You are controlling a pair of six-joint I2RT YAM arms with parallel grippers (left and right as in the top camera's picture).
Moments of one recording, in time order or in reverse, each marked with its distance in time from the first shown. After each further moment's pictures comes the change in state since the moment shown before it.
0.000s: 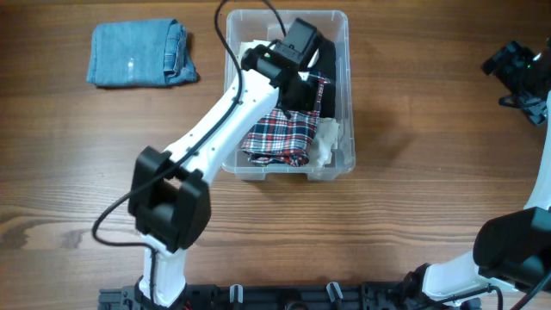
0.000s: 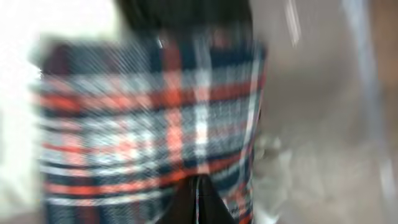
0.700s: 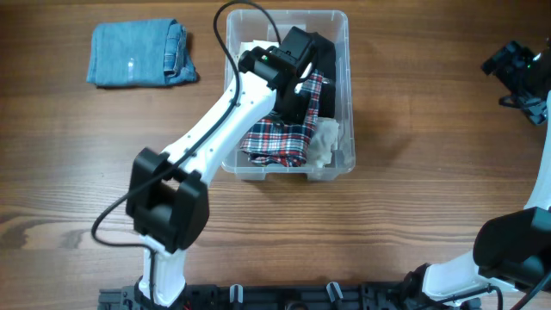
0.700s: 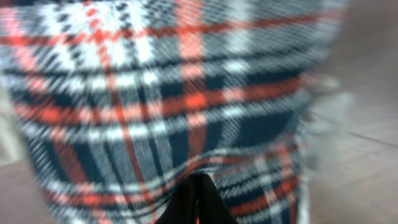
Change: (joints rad) left arm 0.008 0.009 -0.039 -0.160 0.007 0.053; right arm 0.000 0.000 0.000 0.000 0.000 0.000
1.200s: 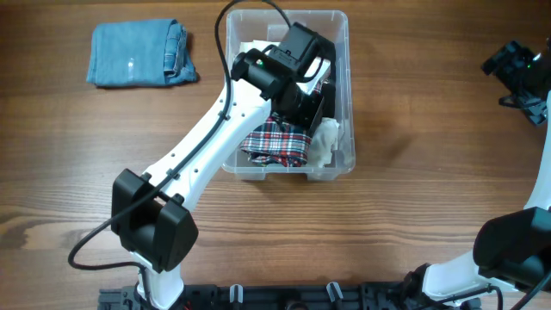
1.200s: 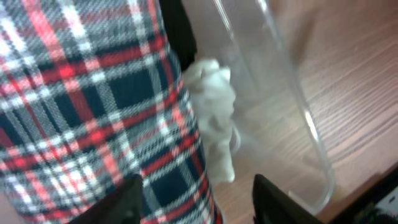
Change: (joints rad) left arm -0.038 -0.126 0.000 0.019 0.168 0.100; right arm 0.000 0.000 0.000 0.000 0.000 0.000
